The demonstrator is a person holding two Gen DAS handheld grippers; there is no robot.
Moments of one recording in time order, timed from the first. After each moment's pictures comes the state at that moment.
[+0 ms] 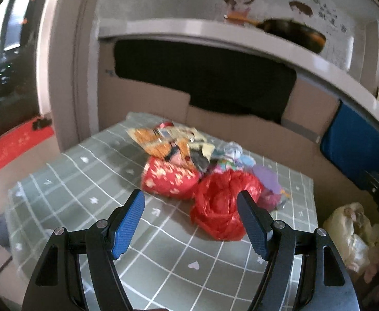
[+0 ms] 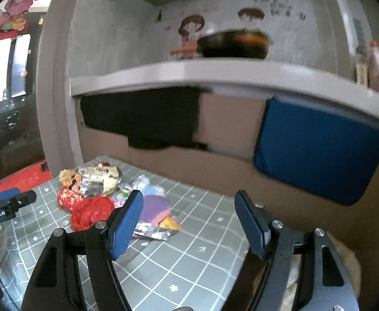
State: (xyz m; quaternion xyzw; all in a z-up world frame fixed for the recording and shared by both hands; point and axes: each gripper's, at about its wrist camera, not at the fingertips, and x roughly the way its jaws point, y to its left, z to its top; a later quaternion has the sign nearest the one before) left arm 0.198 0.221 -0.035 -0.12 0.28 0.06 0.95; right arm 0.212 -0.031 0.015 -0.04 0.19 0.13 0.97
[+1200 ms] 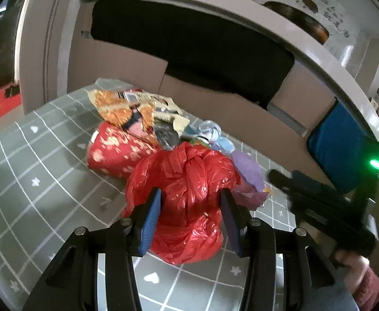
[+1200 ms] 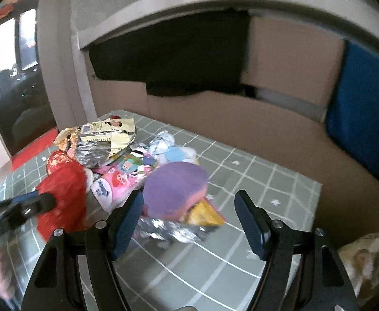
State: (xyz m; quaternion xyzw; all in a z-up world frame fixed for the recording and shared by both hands) left arm 0.241 0.221 -0.063 -0.20 0.32 -0.01 0.93; right arm 0.318 0.042 -0.052 -0.06 0.32 0.19 0.93
